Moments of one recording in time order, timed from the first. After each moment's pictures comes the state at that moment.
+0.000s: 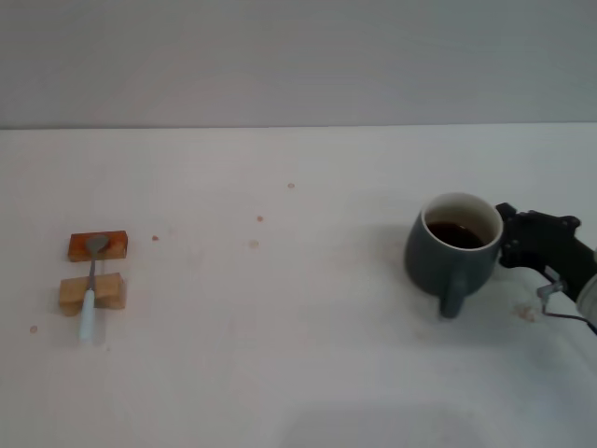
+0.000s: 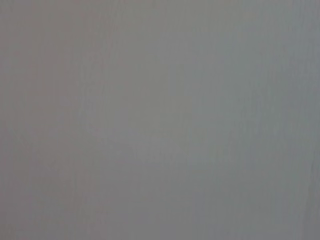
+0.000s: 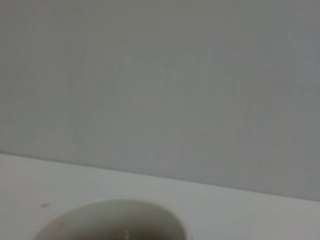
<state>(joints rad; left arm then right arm) -0.34 -2.06 -2.63 -0.39 0.82 -1.01 2.46 0.49 2.02 0.92 0.22 -2.74 -0.82 0.37</state>
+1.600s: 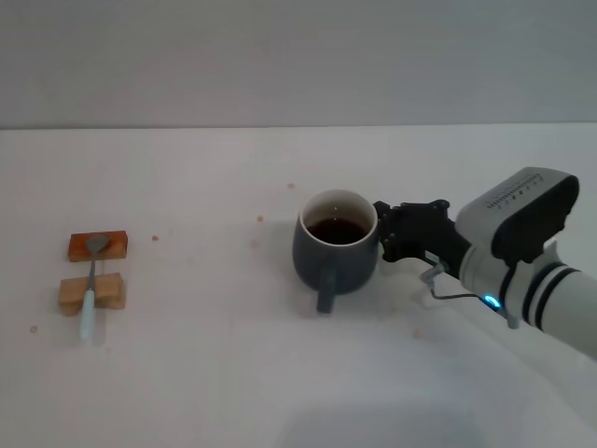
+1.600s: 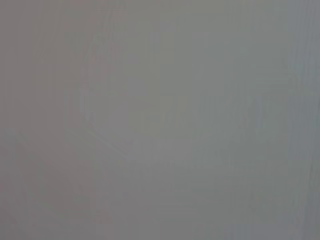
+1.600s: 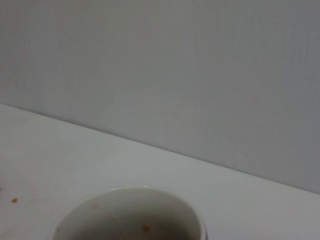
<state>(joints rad) -0.30 -2.05 -2.62 -0.40 0.81 -1.06 2.46 0.65 2.07 0.84 0.34 -2.89 -0.59 0.48</state>
